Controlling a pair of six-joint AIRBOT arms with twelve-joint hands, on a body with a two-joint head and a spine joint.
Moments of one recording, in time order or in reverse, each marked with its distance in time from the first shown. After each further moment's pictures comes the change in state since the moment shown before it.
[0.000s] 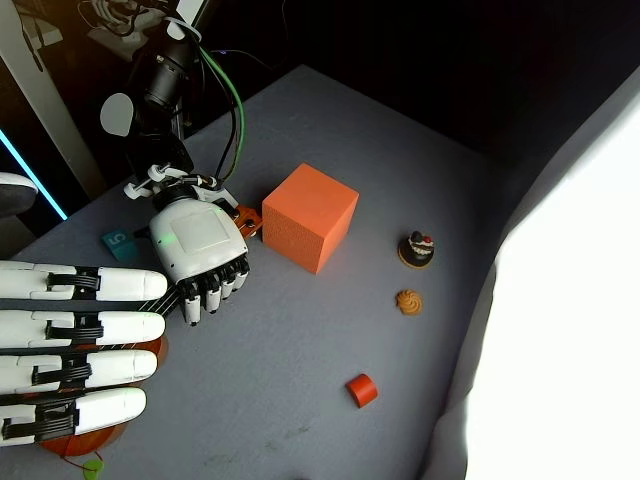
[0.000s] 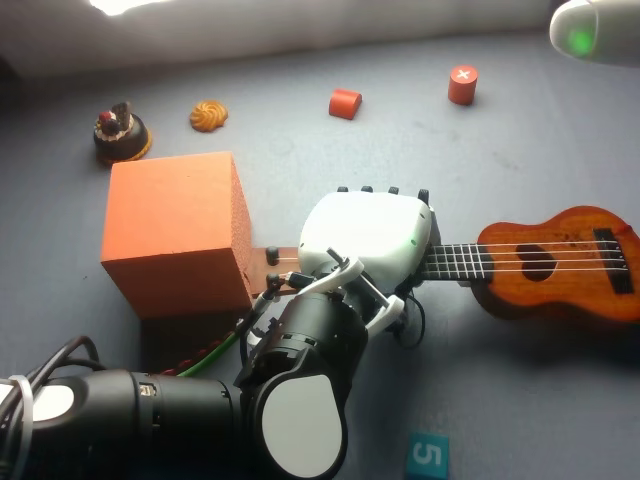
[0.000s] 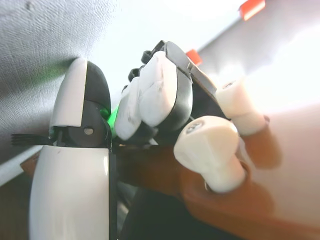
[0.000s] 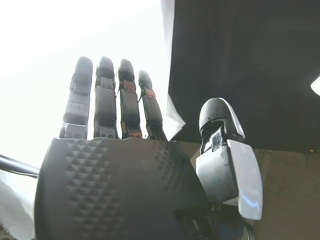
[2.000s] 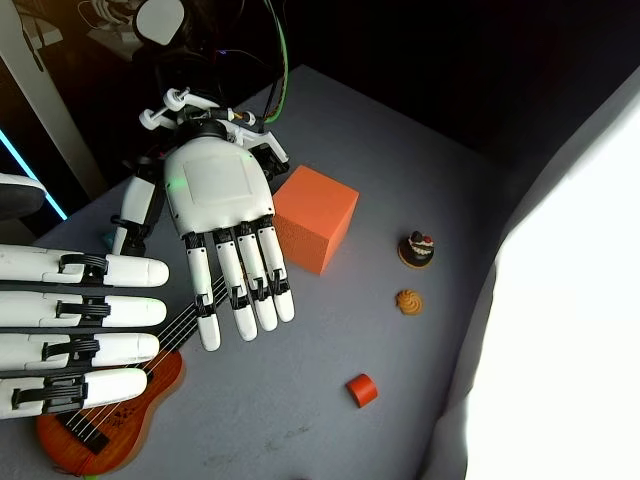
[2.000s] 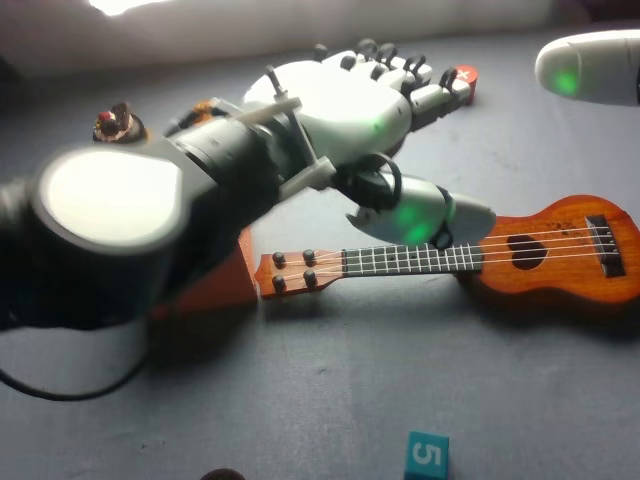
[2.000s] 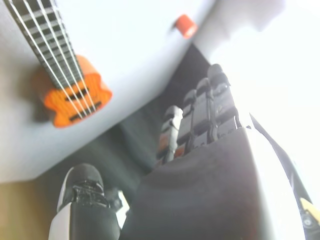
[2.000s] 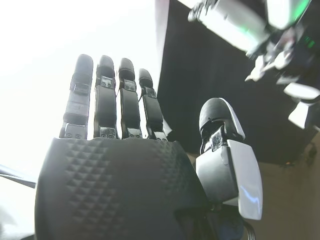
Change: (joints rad) left arm -0.332 0.390 -0.180 -0.336 -0.579 0.530; right arm -0.008 0.002 -0.029 -0.016 -0.001 -0.118
